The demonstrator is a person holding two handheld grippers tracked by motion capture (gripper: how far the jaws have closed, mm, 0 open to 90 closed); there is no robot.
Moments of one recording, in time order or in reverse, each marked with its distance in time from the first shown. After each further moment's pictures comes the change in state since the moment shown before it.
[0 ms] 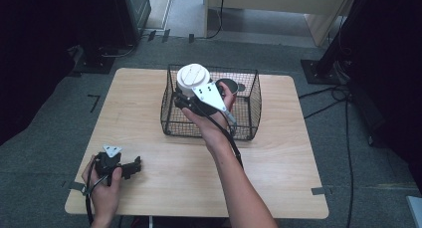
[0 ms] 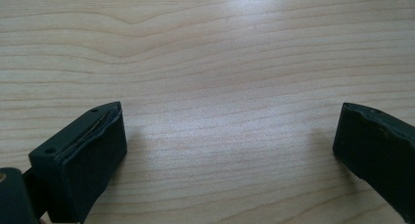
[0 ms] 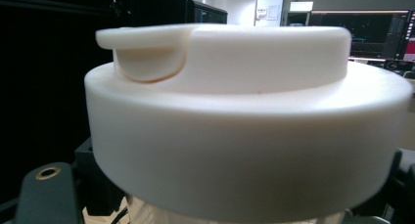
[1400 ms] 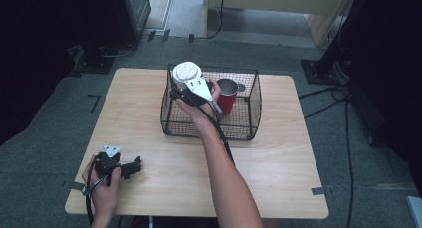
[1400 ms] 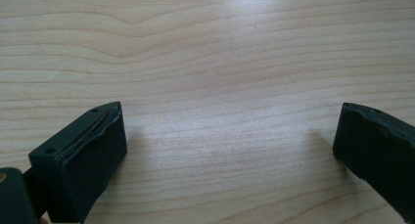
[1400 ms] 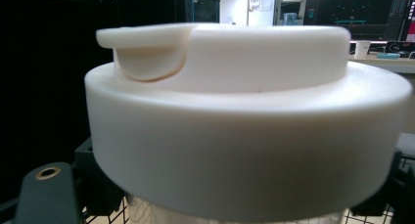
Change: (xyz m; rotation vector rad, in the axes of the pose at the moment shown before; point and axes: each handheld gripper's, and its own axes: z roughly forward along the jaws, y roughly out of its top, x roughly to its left) left arm 0.000 0.000 0.000 0.000 0.001 0.001; right arm 0.000 -0.052 0.072 0.024 -0.028 0.038
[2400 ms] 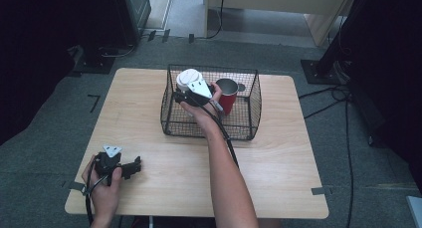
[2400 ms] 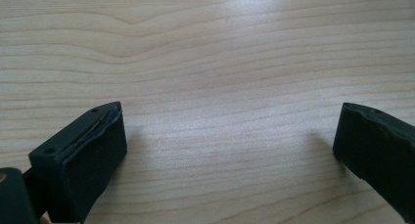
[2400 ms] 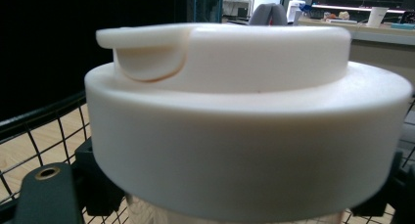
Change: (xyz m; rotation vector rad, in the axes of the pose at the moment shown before) left arm 0.000 0.000 0.000 0.000 0.000 0.000; right arm -0.017 -0.035 0.021 0.144 0.009 -0.061
